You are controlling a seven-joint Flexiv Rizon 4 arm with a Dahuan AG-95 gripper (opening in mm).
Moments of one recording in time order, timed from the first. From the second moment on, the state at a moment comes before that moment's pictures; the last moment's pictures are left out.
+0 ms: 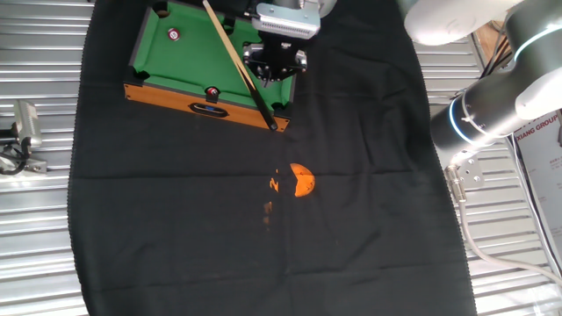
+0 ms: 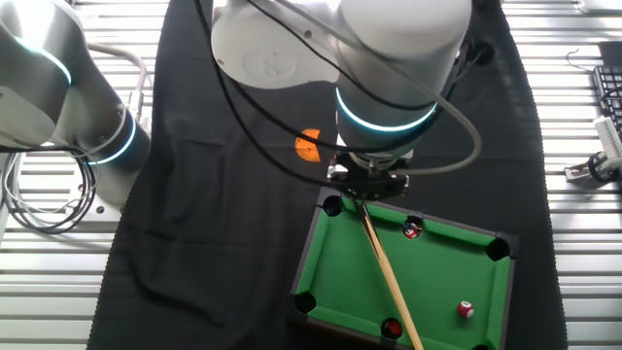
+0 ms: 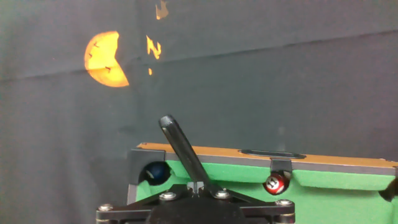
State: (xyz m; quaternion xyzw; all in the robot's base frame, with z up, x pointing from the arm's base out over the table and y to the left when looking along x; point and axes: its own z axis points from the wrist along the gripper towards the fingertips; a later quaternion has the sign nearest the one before) arm 0.444 -0.111 0.138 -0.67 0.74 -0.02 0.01
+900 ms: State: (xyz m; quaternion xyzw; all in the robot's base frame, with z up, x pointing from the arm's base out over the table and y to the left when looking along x) arm 0.453 -0.118 0.131 -0.75 0.66 -0.02 0.01
